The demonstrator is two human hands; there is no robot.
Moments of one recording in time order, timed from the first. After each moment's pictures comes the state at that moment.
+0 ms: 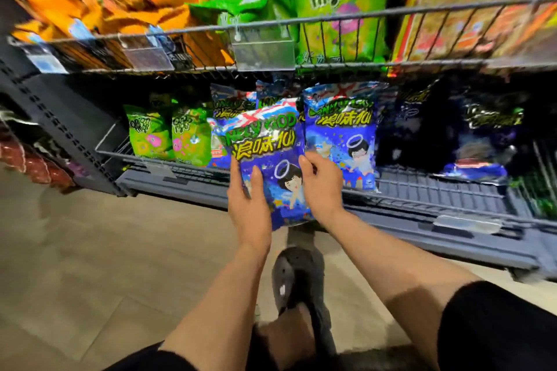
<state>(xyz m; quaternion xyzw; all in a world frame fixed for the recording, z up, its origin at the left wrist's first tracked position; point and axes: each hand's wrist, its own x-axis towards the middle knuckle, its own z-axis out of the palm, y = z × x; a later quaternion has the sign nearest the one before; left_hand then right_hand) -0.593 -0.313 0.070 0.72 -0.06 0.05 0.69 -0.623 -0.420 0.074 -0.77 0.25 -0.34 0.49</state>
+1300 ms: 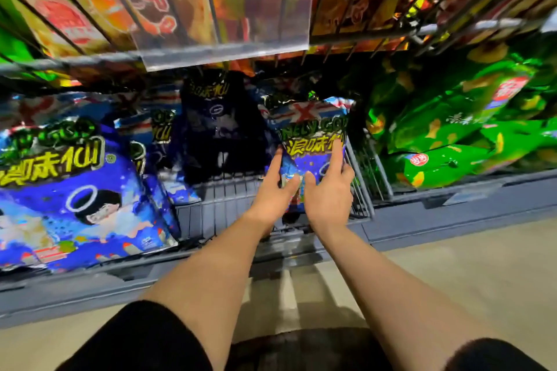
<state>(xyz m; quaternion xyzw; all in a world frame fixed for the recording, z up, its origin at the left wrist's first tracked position) -0.705 -0.687 -0.025 0.66 -0.34 -0.44 0.51 -0.798 -0.718 -0.004 -0.68 0.61 -0.29 0.28</state>
